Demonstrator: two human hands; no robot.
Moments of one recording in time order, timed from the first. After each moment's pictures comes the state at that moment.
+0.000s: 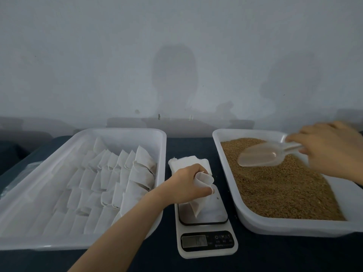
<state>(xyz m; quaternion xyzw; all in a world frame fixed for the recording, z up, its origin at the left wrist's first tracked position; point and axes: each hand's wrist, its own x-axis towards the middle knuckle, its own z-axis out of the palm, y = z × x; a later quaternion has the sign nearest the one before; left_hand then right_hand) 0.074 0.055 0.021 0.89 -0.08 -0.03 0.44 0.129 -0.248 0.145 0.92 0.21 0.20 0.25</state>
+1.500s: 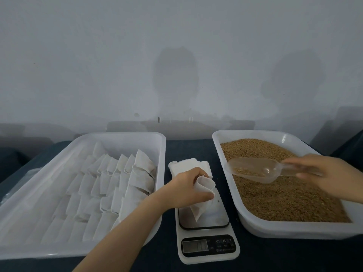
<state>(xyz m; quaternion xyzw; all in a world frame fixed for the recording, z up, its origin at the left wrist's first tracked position) 0.077 0.055 0.019 0.90 -0.09 -0.05 0.42 0.127 -0.282 0.091 0.96 0.23 0.05 -0.18</state>
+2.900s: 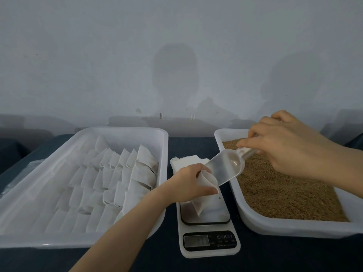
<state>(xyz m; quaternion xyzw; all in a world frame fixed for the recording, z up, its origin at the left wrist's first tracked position) 0.074 0.054 0.024 0.88 -0.08 -0.03 0.46 0.084 -0.168 0.166 0.87 0.41 0.20 0.19</state>
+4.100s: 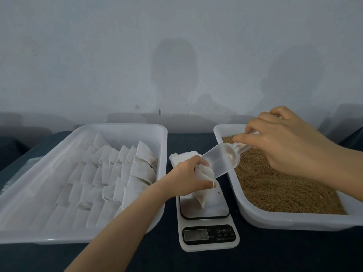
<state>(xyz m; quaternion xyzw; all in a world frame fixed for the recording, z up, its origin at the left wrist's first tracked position) 0.074 0.055 0.024 0.88 -0.08 -0.01 0.47 0.083 -0.172 0.153 0.83 0.43 0.30 0.18</state>
